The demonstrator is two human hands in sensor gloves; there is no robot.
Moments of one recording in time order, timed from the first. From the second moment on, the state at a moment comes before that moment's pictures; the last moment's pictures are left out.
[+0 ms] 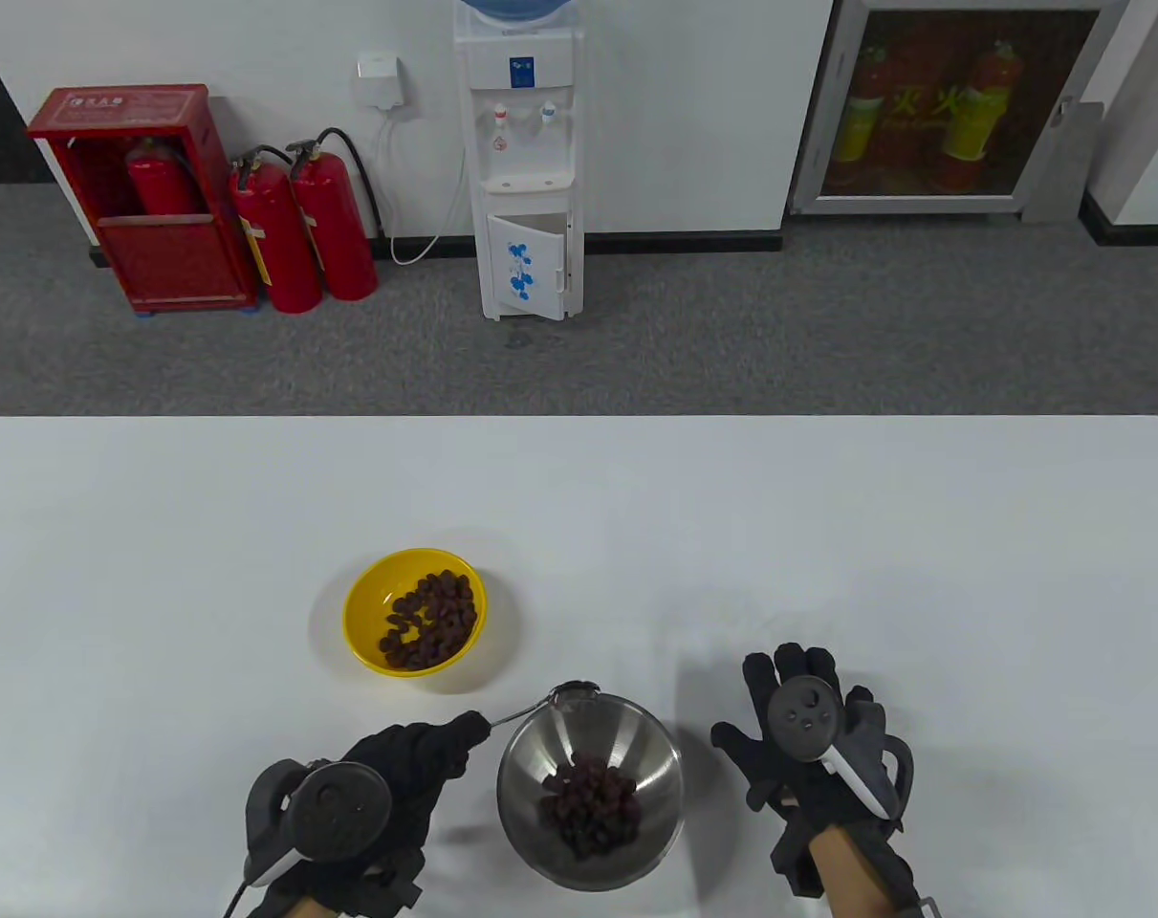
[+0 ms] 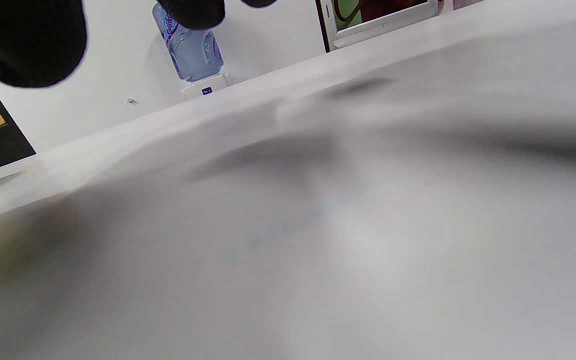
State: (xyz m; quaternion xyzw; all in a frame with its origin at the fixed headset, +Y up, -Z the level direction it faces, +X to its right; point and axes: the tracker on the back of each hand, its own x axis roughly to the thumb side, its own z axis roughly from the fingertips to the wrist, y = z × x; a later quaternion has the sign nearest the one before) left_hand -0.213 -0.698 -0.235 0.09 -0.21 0.25 0.94; right_hand 0.196 -0.767 -0.291 -0.04 0.06 0.99 0.15
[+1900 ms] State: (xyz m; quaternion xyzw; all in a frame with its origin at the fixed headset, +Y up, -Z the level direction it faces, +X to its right) left_hand -0.333 -0.784 -0.276 -0.04 0.16 0.58 0.80; right_hand 0.192 -0.770 -0.290 -0.04 0.07 0.99 0.14
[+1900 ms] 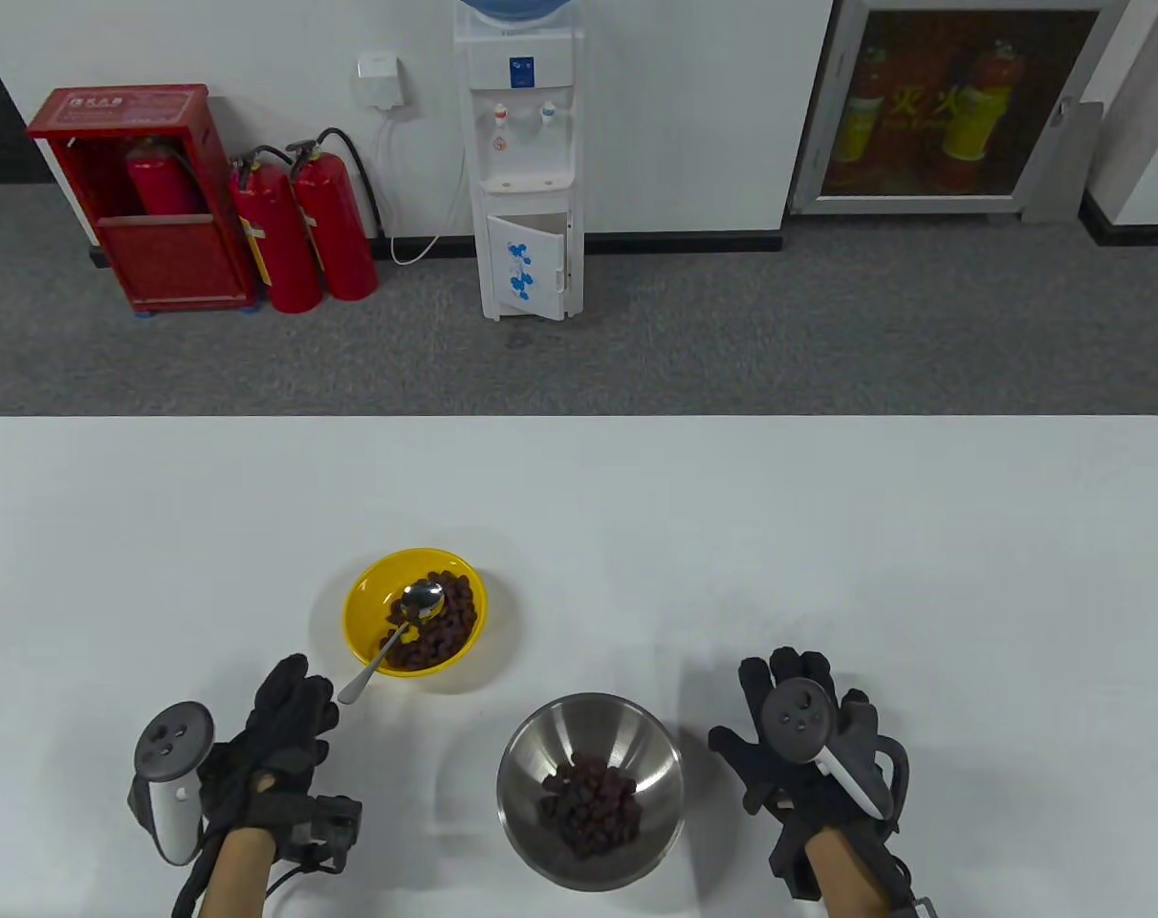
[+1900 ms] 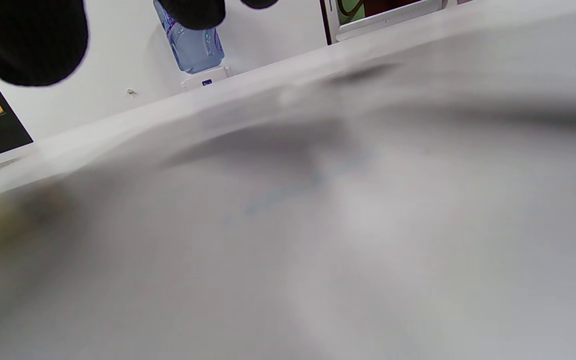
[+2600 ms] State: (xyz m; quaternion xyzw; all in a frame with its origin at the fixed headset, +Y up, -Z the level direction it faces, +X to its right) left_hand -0.266 -0.731 -0.261 0.08 0.01 0.16 0.98; right_hand 0.182 -0.763 -0.287 -0.01 0.03 0.99 0.14
